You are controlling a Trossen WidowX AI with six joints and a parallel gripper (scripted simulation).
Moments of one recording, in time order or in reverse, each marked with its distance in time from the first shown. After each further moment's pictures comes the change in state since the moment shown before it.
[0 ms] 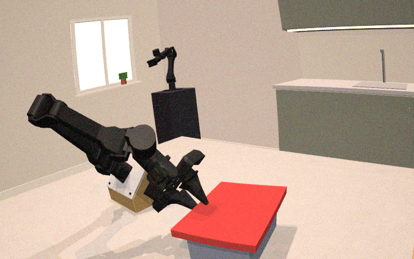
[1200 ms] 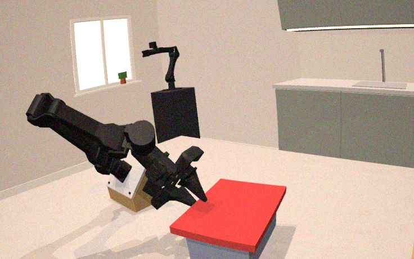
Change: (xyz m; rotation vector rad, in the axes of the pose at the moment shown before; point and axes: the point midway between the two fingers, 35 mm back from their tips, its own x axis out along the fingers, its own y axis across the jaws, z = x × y) arm -0.005 0.004 0.000 0.001 0.000 -0.001
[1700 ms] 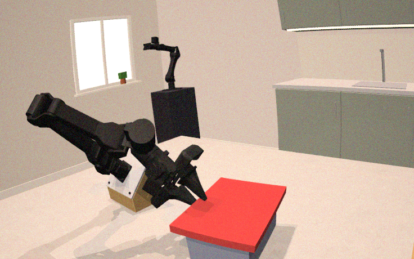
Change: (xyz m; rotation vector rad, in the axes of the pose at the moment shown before) arm -0.002 0.002 0.000 0.001 0.000 0.001
